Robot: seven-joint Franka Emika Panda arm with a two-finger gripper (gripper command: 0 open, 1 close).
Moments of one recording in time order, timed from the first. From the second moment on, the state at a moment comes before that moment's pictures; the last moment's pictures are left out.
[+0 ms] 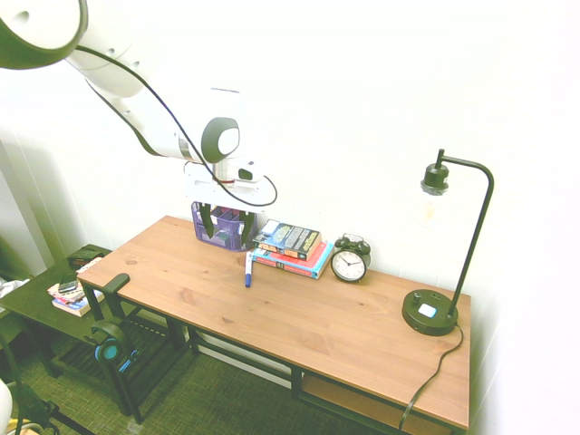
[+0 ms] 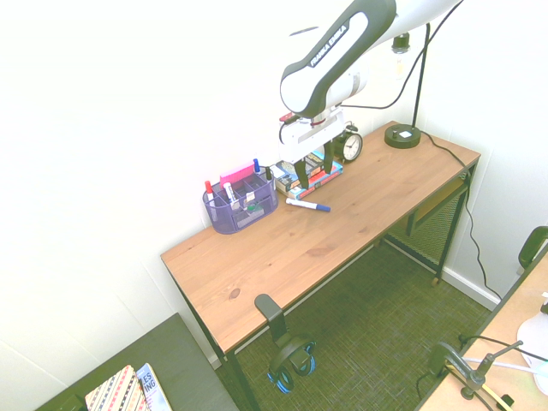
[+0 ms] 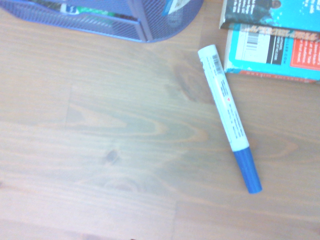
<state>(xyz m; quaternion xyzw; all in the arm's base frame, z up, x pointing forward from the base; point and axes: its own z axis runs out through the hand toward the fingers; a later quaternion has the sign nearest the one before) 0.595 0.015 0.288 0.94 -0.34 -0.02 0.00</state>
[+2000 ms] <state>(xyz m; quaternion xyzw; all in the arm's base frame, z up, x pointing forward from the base) 0.653 -0.009 0.163 0.94 -0.33 -0.04 0.06</state>
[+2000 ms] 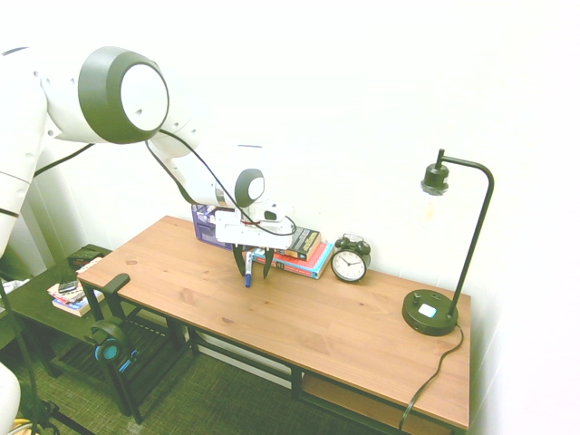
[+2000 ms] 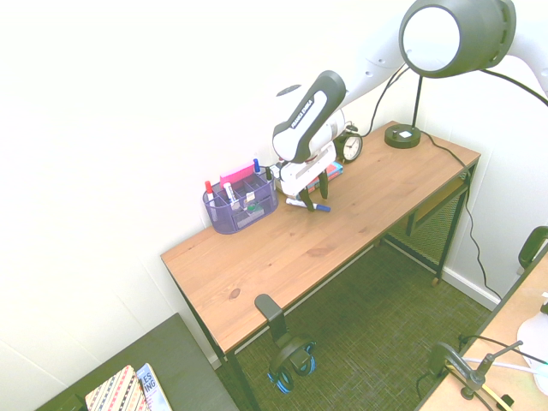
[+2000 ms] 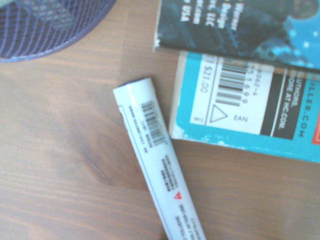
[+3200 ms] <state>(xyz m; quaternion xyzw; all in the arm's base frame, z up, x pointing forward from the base) 0.646 0.006 0.218 0.95 -0.32 0.02 0.03</state>
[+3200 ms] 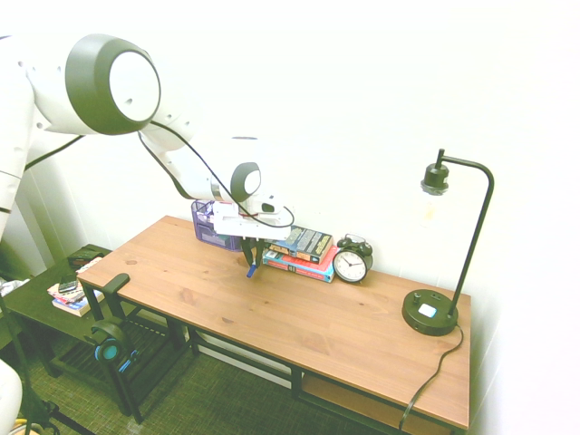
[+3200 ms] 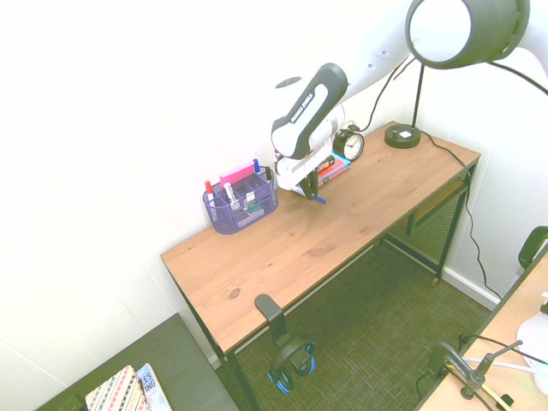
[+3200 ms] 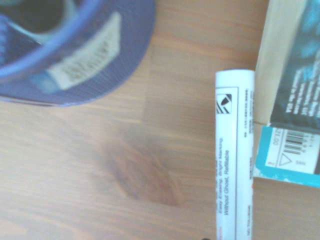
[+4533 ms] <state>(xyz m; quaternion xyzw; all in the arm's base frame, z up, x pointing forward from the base) 0.588 0.234 0.319 0.85 -0.39 0.35 -0.09</state>
